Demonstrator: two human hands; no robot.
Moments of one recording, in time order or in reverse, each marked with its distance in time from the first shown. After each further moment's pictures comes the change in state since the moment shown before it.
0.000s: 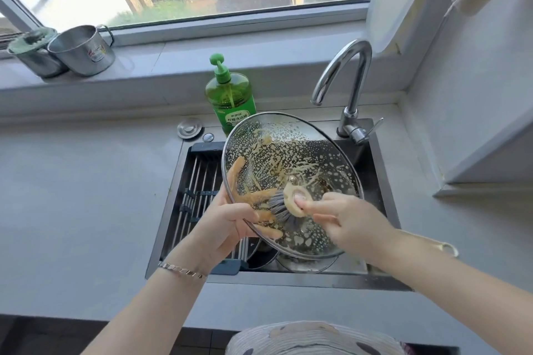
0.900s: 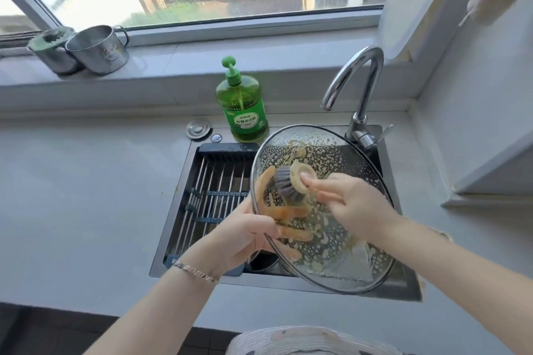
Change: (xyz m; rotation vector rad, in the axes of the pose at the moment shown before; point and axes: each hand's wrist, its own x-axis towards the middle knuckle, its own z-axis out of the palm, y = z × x) left_hand 0.000 -0.006 0.010 0.070 -0.236 -0.124; right_hand 0.025 -0.003 -0.014 0.020 0.129 -0.034
